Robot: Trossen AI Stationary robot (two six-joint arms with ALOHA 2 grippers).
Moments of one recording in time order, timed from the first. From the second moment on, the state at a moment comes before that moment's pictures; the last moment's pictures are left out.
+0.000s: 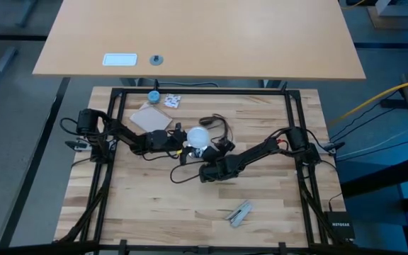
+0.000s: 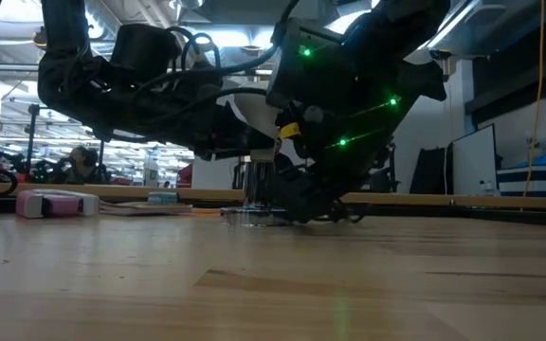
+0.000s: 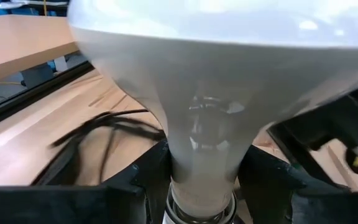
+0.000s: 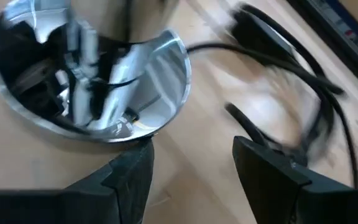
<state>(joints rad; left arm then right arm) 0.05 1.80 0.46 1.14 -0.13 -0.06 0.20 2.13 1.29 -0.47 0.88 0.73</state>
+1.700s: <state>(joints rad) 0.05 1.80 0.47 1.14 -0.12 -0.05 0.25 2.15 1.30 -0.31 0.78 0.94</state>
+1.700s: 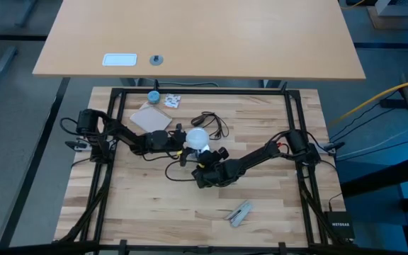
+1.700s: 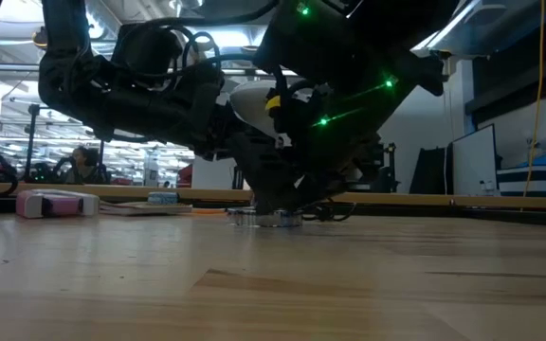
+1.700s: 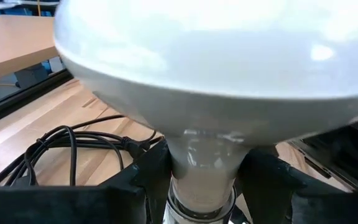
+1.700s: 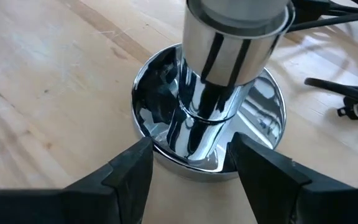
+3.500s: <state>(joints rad) 0.05 1.80 0.46 1.14 -0.11 -0.05 0.38 1.56 1.29 -1.41 0.96 1.17</state>
